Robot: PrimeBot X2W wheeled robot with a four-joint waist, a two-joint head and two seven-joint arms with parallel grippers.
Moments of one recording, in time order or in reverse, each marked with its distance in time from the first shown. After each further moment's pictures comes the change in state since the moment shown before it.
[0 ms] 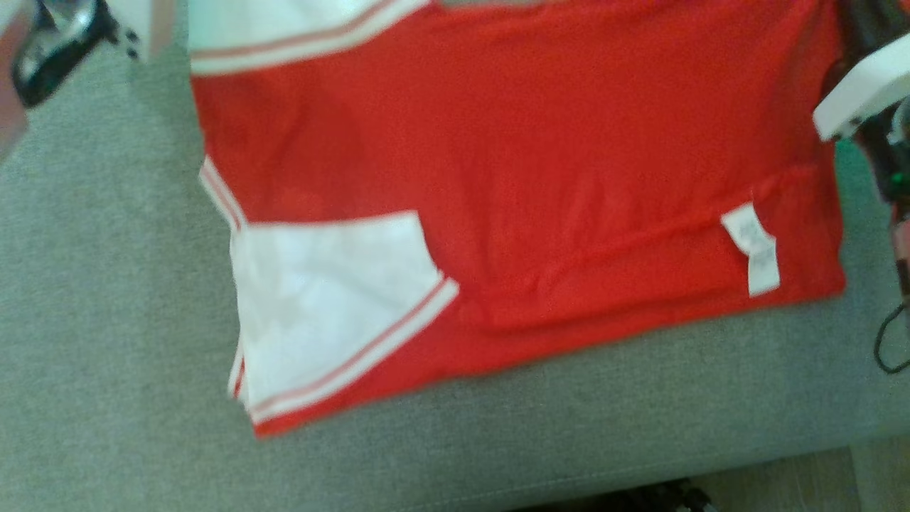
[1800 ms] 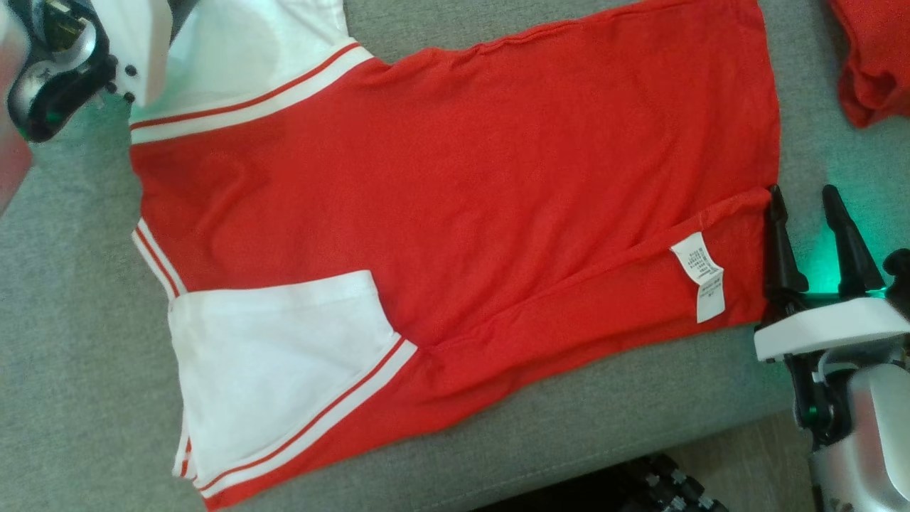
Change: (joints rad) left arm 0.137 0.015 0.158 -0.034 -0.050 0.000 0.411; right arm 0.601 0.242 -0.236 -0.284 -0.141 0.000 -0.248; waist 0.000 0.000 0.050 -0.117
